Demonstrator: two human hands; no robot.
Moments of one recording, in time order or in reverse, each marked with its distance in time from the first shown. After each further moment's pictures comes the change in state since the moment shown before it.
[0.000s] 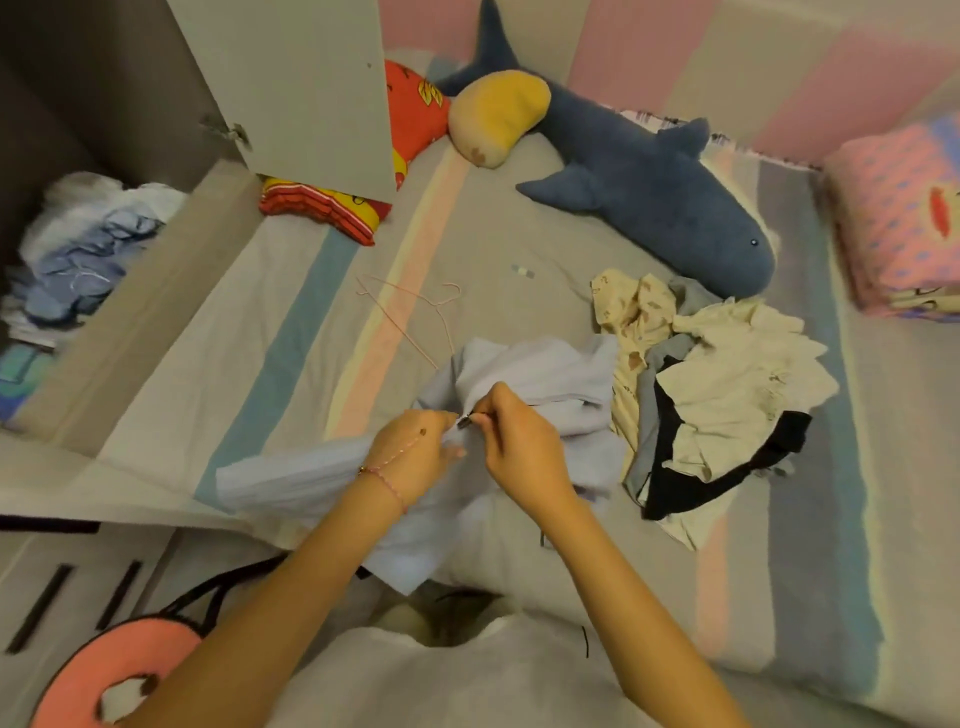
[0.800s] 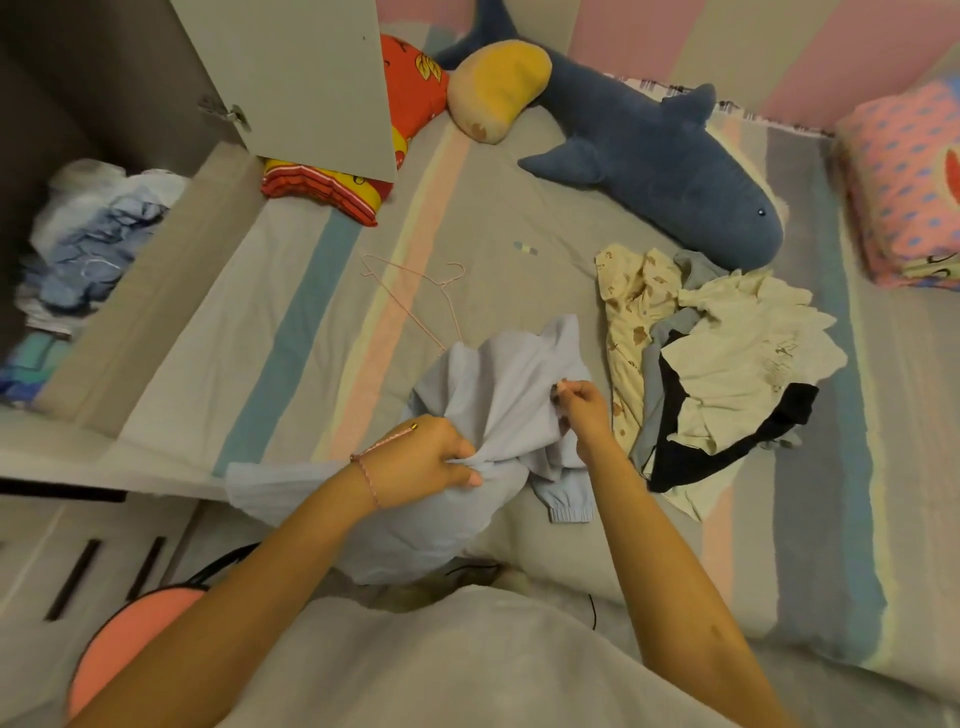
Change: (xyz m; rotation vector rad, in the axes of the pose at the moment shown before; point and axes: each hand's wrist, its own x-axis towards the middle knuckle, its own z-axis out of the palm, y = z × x) left_hand -0.033 -0.002 0.000 -0.116 -0.279 0.324; right_hand 0.001 0.120 0.006 0.664 0.154 0.908
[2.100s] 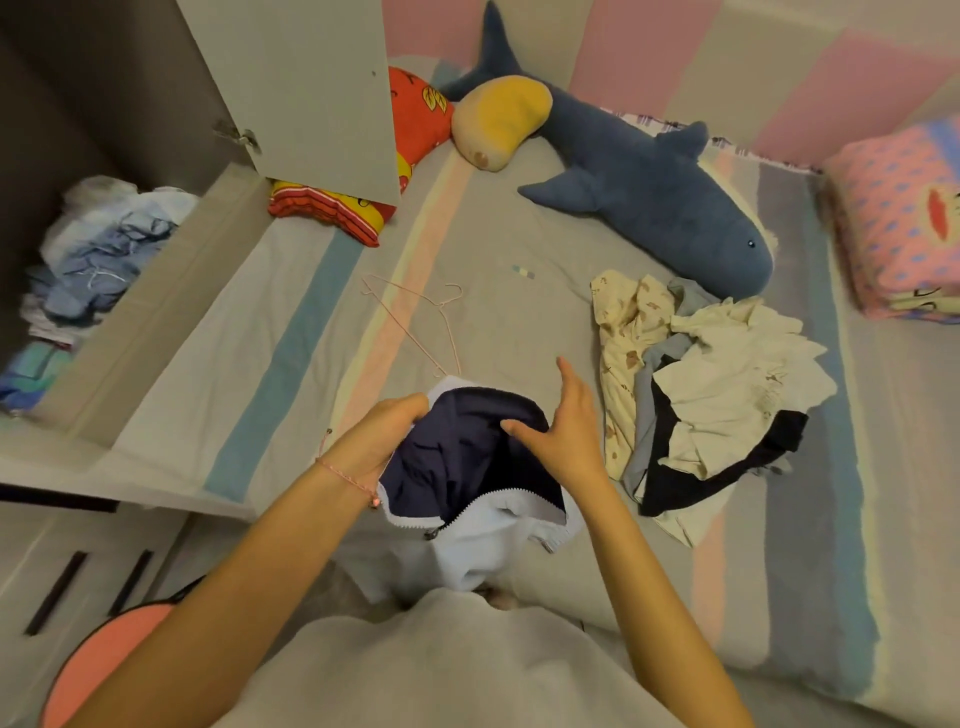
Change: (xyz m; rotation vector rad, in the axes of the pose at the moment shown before) left_hand 0.002 0.018 -0.022 -1.089 0.360 -0.520; right_hand -0.087 -0.056 0.005 -0.571 -0.040 -0.469
